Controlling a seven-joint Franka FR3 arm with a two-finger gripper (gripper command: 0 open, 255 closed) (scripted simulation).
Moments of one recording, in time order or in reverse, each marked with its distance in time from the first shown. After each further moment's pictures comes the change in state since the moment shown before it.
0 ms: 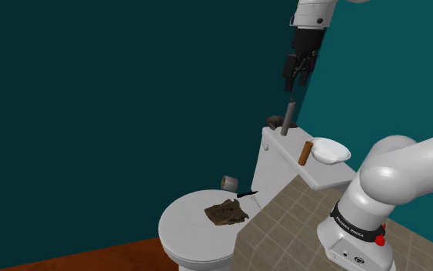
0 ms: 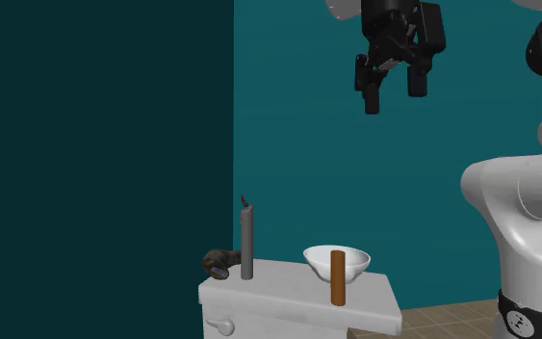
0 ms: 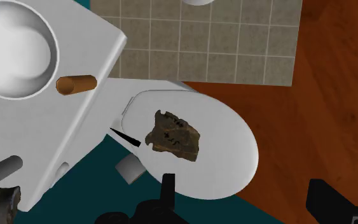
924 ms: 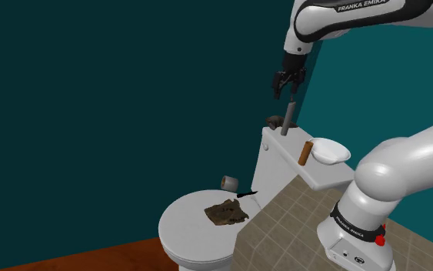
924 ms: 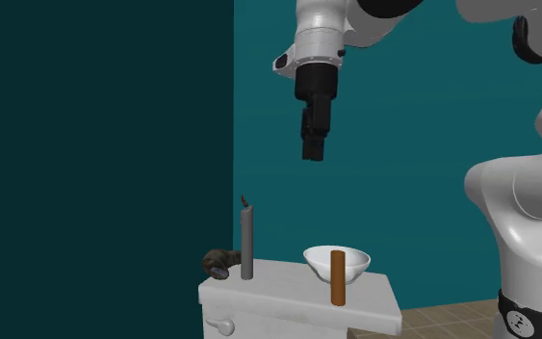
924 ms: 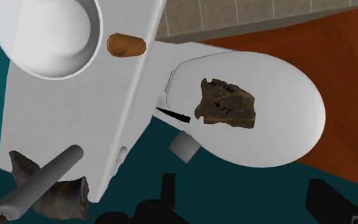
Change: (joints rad) arm -0.129 0.188 -0.105 -0.082 -0.139 0.354 0.016
